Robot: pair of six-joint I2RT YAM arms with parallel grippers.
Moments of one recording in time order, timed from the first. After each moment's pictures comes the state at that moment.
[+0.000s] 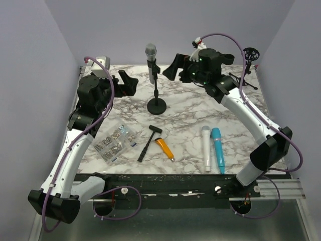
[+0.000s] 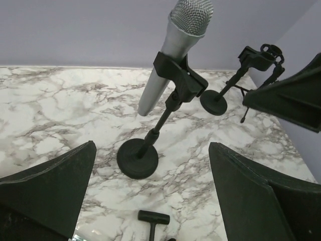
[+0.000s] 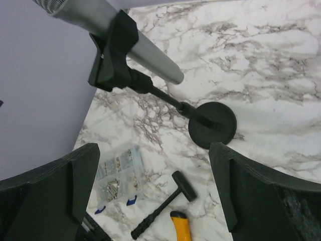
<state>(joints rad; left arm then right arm) -0.27 1.06 1.20 -0.21 0.13 -0.36 0.53 1.60 1.61 -0.33 -0.16 0.51</state>
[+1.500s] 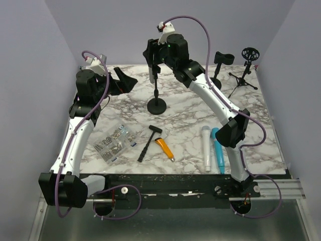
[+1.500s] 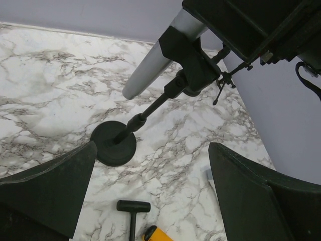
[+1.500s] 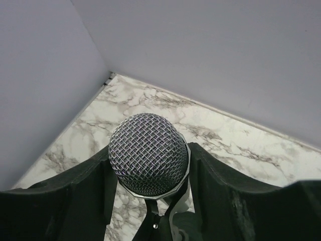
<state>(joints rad) -0.08 1.19 1.14 -0.13 0.46 -0.50 0.68 2.16 2.37 -0.32 0.09 0.16</state>
